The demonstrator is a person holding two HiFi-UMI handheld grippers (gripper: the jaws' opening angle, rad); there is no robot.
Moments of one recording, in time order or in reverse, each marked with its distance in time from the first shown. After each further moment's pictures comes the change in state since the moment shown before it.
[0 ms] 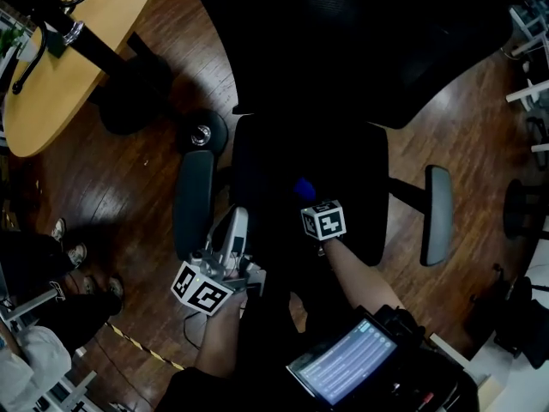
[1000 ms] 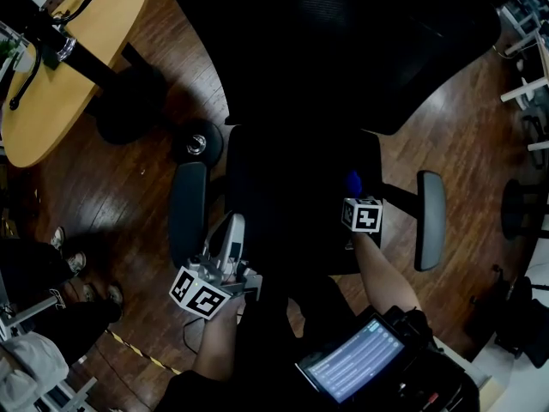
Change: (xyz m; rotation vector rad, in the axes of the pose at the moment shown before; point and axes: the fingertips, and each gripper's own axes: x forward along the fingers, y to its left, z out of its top) left arm 0.013 -0.003 -0.007 0.018 0.028 -0.002; right arm -0.083 -0.156 0.012 0.145 -0.080 -0.359
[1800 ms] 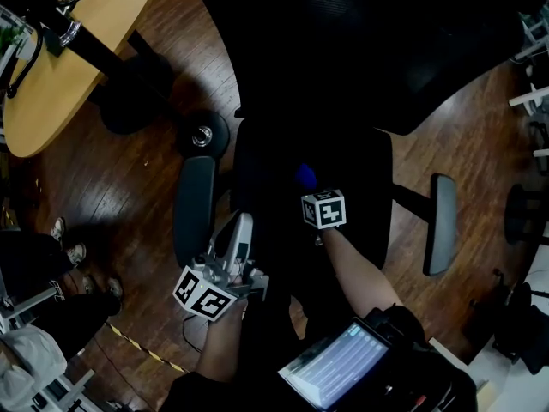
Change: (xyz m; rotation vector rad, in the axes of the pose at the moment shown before) left arm -0.006 0.006 0.001 0.000 -0.017 -0.001; right arm 0.051 0.164 0.004 -0.097 0.022 0.326
